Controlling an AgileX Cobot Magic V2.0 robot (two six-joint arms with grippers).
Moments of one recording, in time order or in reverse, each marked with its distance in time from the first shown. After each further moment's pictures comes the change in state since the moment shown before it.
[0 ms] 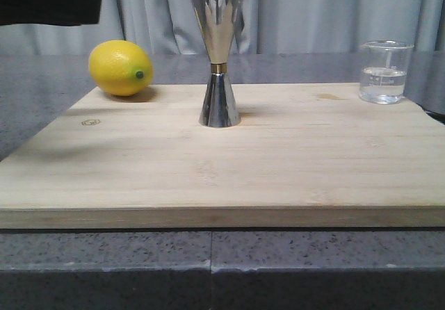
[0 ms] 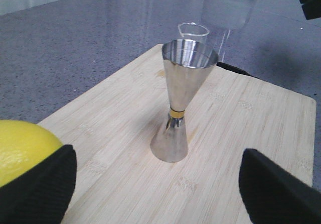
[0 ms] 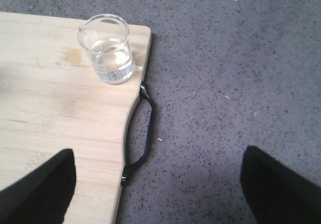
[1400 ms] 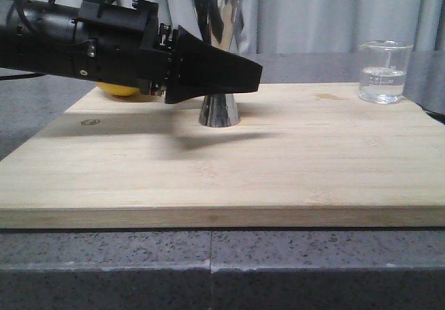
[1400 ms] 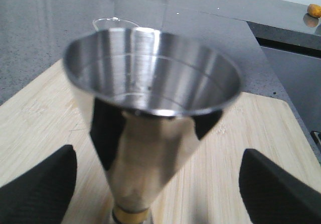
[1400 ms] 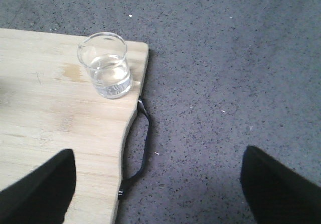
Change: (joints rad) left arm -0.296 0.502 -0.290 -0.163 0.103 0.230; right arm 0.000 0.002 0.000 0.003 -0.043 -0.007
